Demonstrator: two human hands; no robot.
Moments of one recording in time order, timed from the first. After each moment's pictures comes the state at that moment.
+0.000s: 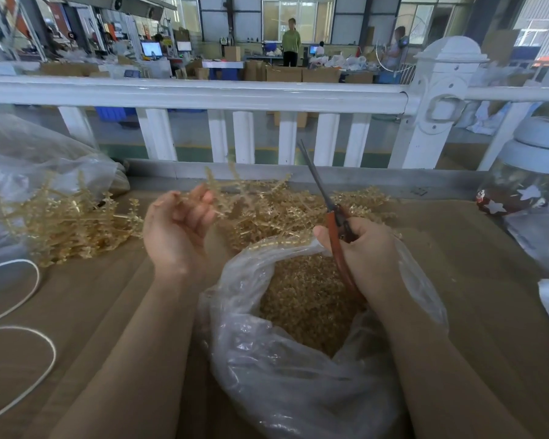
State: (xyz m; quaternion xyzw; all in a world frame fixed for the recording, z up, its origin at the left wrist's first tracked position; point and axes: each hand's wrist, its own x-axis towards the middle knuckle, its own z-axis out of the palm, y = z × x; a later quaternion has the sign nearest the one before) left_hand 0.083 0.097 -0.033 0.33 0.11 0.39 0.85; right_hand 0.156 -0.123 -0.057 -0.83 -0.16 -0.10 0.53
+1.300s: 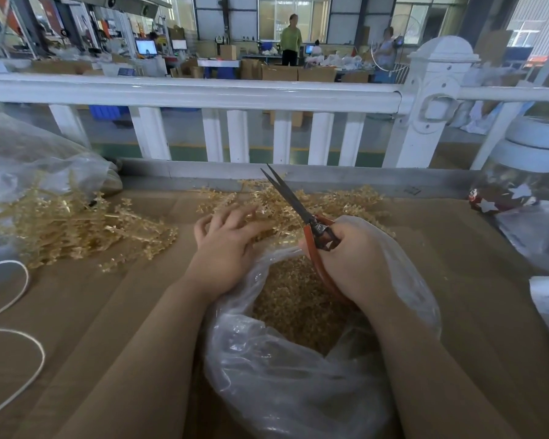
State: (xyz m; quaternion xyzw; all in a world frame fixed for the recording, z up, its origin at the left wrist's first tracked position) left_hand 0.100 0.084 -0.069 0.96 -0.01 0.24 0.16; right_hand 0.148 -0.123 -0.048 -0.92 -0.18 -0.14 0.33
